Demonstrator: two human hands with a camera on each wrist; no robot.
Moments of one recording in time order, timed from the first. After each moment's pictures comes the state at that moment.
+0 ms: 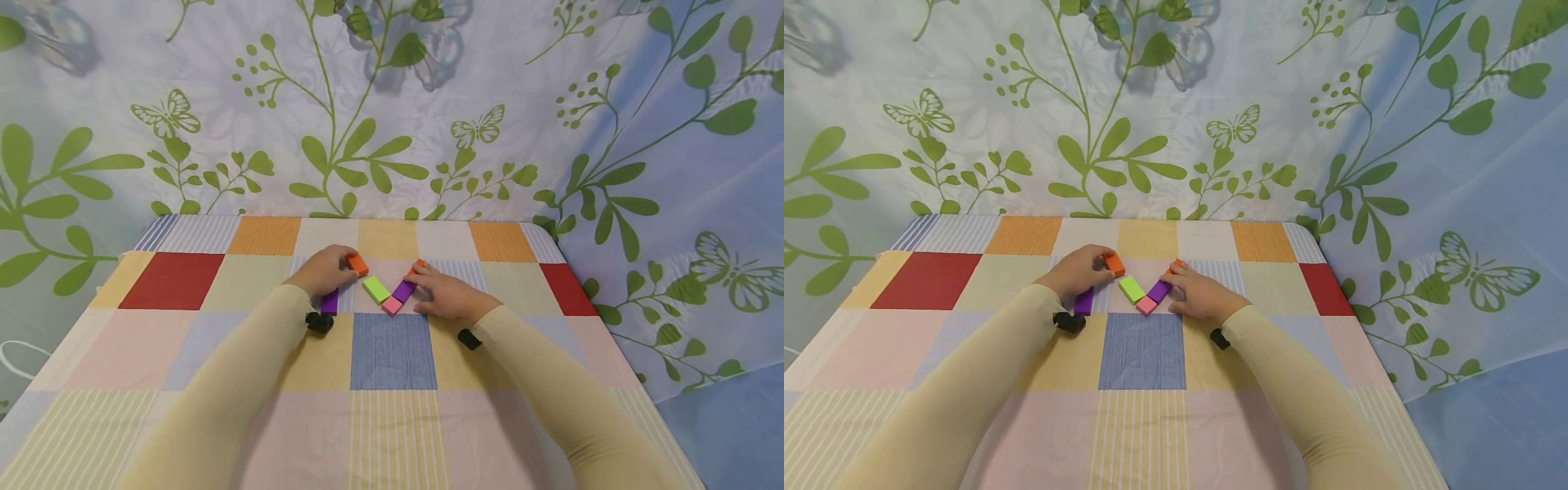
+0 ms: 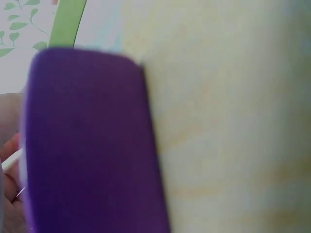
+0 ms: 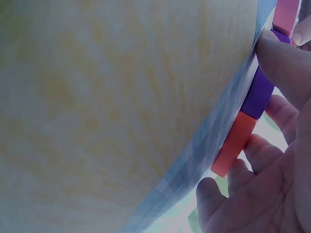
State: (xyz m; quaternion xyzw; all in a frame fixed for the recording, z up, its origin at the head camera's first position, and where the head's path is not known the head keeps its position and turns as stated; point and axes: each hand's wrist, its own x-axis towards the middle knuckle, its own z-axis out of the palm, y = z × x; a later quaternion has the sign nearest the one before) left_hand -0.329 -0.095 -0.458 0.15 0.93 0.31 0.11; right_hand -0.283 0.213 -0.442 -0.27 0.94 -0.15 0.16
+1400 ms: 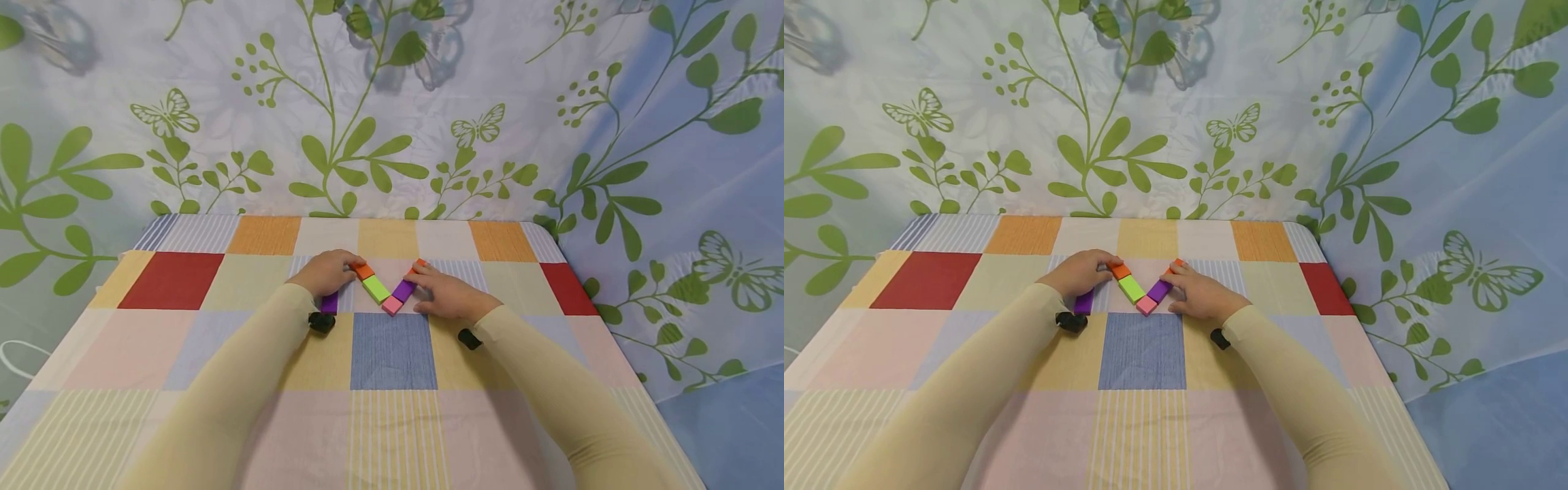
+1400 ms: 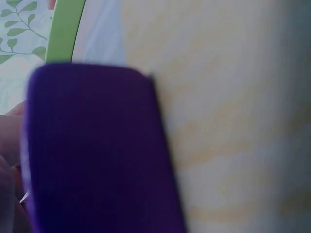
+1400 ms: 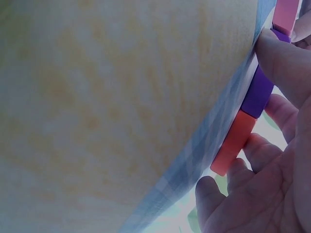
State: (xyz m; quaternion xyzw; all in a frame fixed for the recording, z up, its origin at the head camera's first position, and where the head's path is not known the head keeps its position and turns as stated) left_hand -0.326 -0.090 -0.450 0.18 0.95 0.24 0.13; right_hand -0.287 0.214 -0.445 -0.26 0.94 -0.14 0.17
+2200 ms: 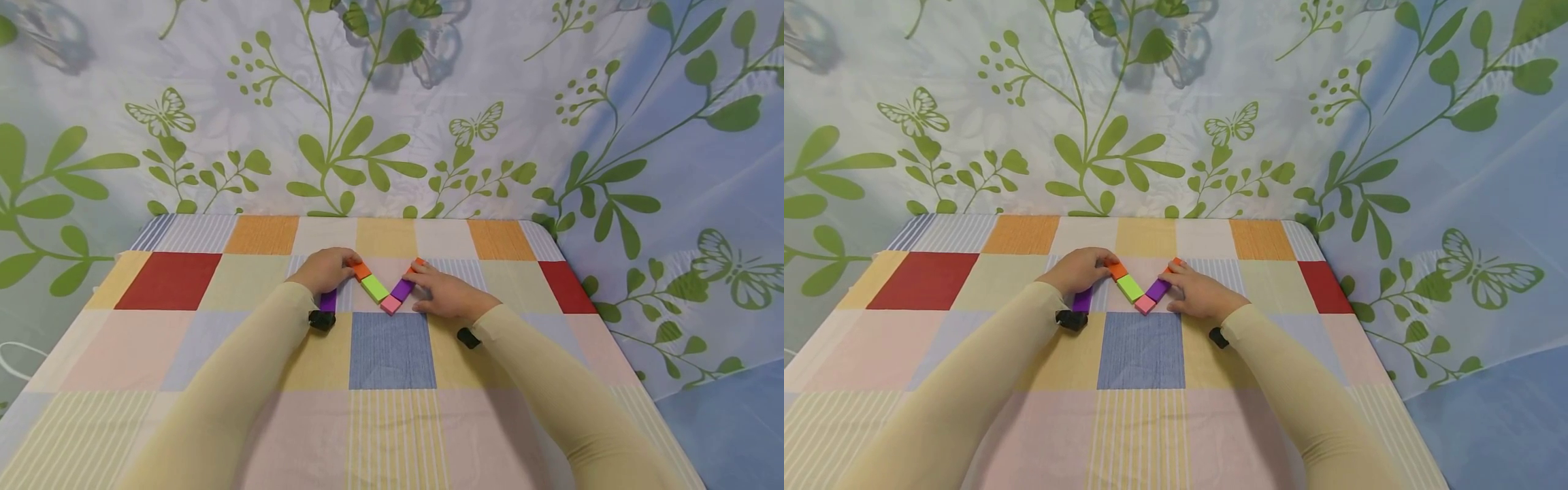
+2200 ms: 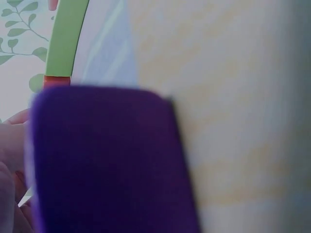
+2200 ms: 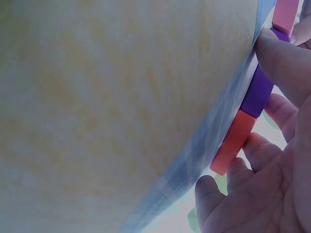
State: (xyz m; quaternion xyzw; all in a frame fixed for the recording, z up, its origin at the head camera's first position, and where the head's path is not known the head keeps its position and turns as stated) left_hand -0.332 -0.086 -0.448 0.17 0.95 0.22 0.11; right_hand -0.288 0.215 -0.446 -0.27 0.94 -0.14 0.17
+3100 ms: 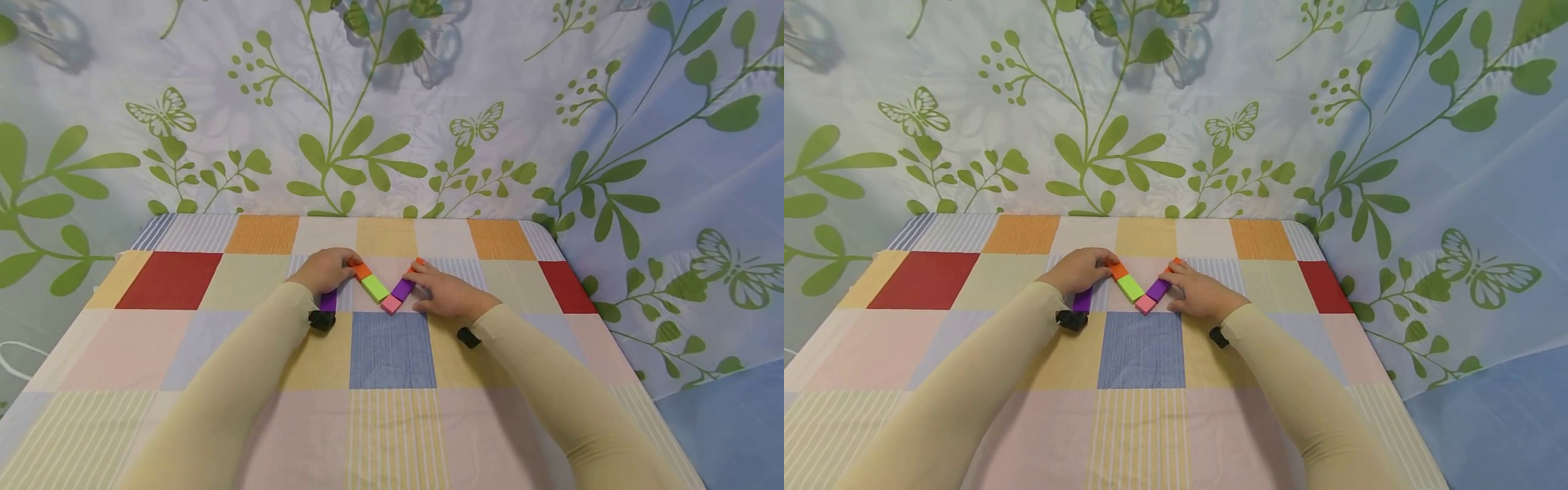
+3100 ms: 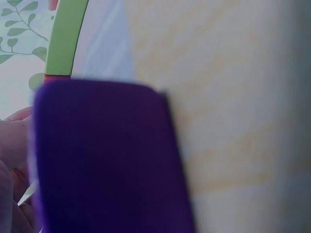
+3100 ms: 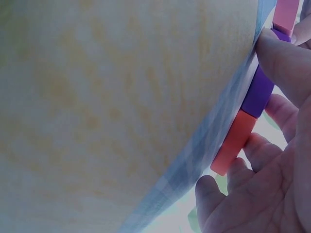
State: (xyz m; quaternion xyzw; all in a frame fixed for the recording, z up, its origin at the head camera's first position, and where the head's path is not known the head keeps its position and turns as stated) left_hand -0.331 -0.086 -0.450 0.16 0.95 0.23 0.11; right_hand -0.287 0.215 -0.446 -0.27 0.94 -0.15 0.16
